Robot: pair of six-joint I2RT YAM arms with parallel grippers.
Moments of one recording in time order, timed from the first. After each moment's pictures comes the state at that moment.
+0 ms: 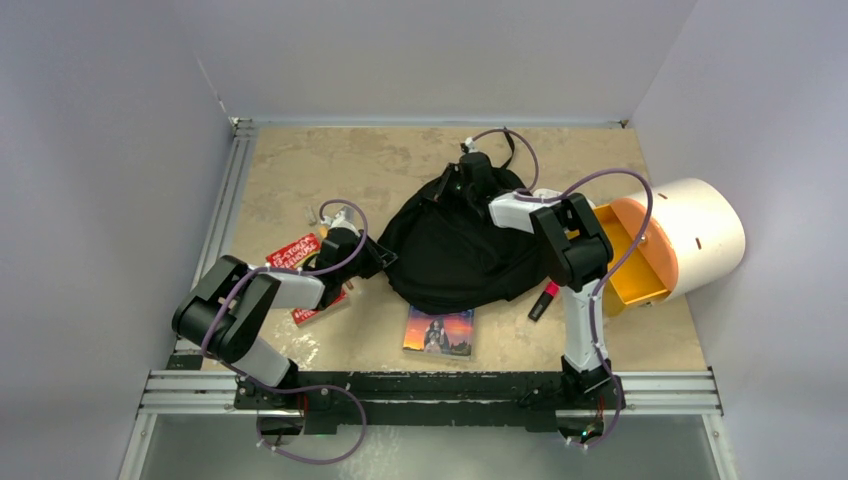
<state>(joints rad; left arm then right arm) -0.47 1.56 0.45 0.58 0.10 -0.99 0.46 2.14 1.35 0.25 -0.22 0.81</state>
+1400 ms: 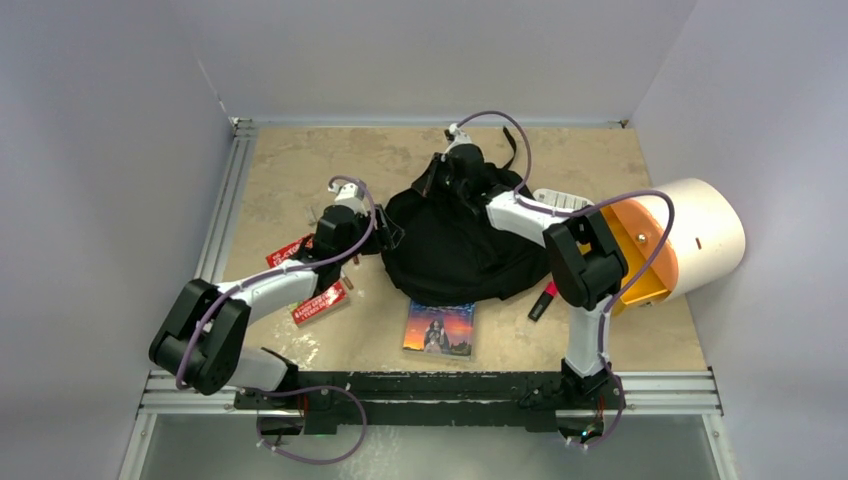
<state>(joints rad) -0.48 1.39 0.60 0.35 0.06 -0.65 0.55 1.97 1.34 0.20 -0.15 0.66</state>
